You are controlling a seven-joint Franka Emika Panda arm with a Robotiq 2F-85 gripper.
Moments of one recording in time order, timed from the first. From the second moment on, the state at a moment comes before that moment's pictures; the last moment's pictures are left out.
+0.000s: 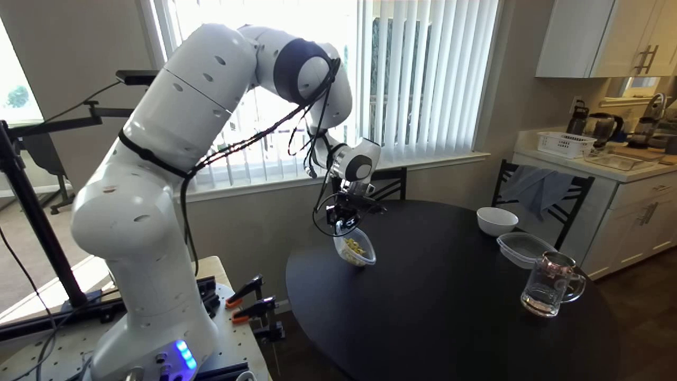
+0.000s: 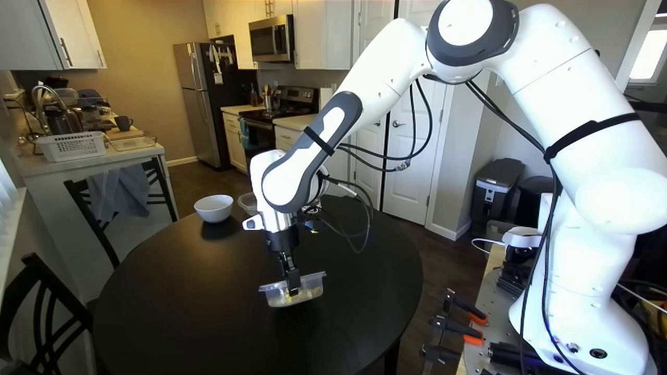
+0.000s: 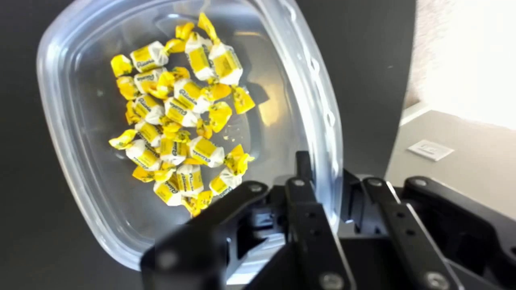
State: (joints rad) arm -0.09 0.69 0.42 -1.91 -0.05 2.30 -0.69
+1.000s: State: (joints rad) arm -0.10 0.76 0.23 -1.59 0.31 1.56 -0.87
